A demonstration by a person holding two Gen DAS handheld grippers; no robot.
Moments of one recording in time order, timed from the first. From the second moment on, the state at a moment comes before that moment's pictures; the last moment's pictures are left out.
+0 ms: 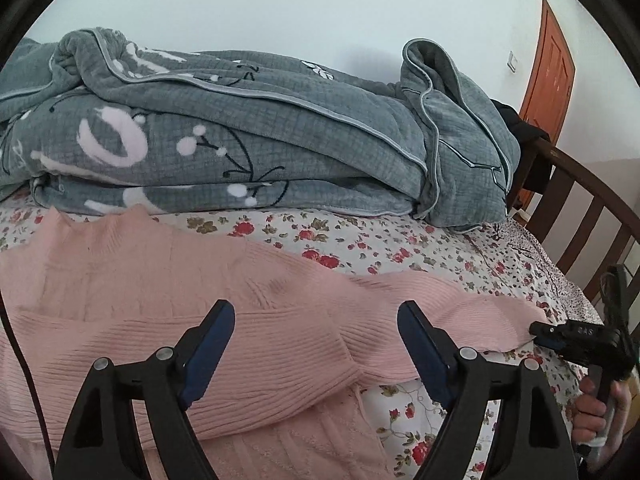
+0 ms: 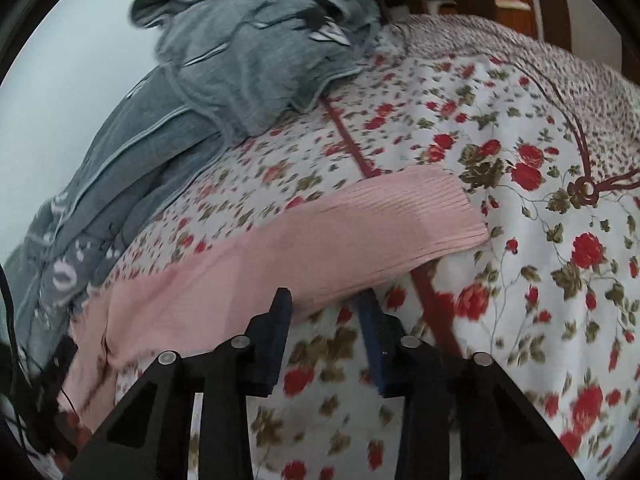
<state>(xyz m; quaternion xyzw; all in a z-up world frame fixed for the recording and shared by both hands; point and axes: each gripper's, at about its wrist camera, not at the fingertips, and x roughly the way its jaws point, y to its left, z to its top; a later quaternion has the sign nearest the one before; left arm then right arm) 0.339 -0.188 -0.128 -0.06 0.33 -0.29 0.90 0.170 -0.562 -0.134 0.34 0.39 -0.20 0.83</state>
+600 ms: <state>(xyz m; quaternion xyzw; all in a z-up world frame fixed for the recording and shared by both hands) 0.349 -0.180 -0.130 -0.09 0.35 -0.29 0.89 0.165 -0.538 -0.054 0.24 0.29 -0.22 0.90</state>
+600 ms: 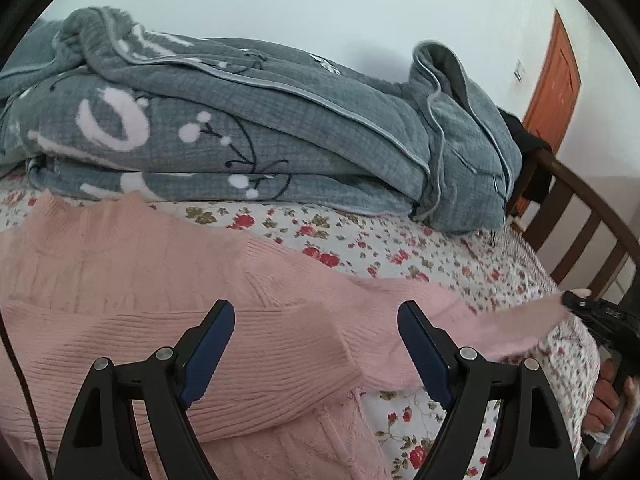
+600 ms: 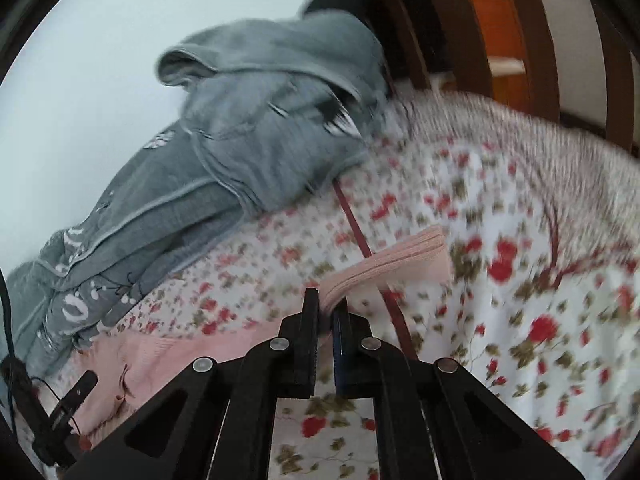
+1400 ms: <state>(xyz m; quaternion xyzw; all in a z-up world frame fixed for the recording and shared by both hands) 0.305 0.138 -0.036 -0.06 0.31 0.01 0.95 0.313 -0.181 0.051 0.03 0.24 0.00 0.97</state>
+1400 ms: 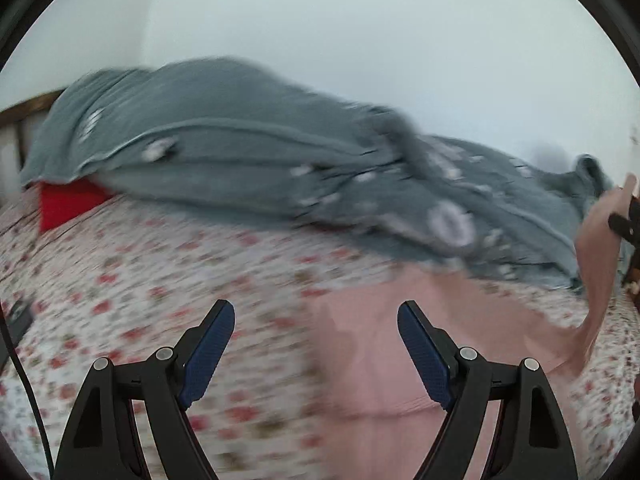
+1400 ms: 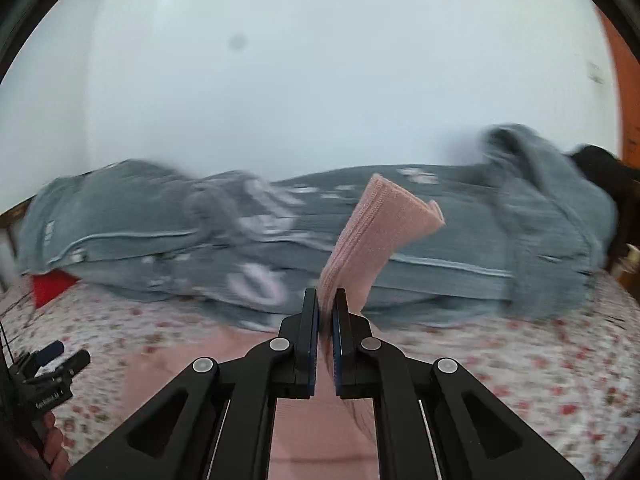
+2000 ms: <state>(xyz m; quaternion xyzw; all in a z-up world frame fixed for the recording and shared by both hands) 0.285 0.211 -0.094 -0.07 0.39 0.02 0.92 0.358 0.027 -0.120 -0.07 0.48 0.23 0.84</state>
